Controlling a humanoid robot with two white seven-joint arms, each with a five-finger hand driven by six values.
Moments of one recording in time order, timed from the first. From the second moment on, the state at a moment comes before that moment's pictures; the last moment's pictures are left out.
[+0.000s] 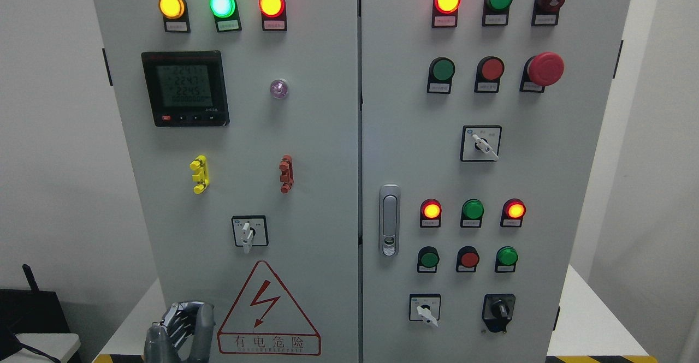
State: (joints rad) left arm -0.18 0.03 -0.10 -1.78 -0.11 -0.01 0.45; right arm 0.08 0.12 0.06 -0.14 0.00 0.09 0.12
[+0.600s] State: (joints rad) left arm -0.25 -0.04 -0.16 -1.79 -0.18 0.18 0.60; right arm 0.08 0.12 0.06 -0.14 0.00 0.09 0.12
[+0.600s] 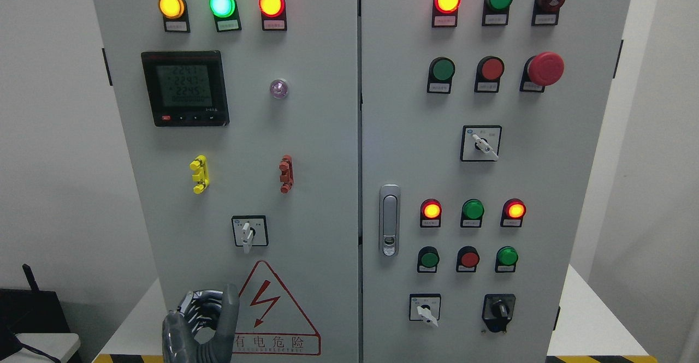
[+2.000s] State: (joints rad) left arm -0.40 -0.09 -0.22 -1.78 -0.24 0.37 0.72; right arm 0.08 0.12 0.06 -0.14 0.00 0.09 0.12
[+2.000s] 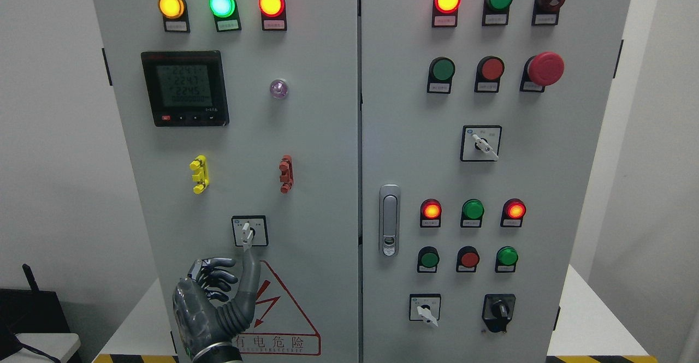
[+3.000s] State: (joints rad) left arm -0.45 -0.10 -0.23 -1.76 -0.24 0.43 0.73; right arm 0.08 0.12 0.06 -0.13 0.00 0.09 0.12
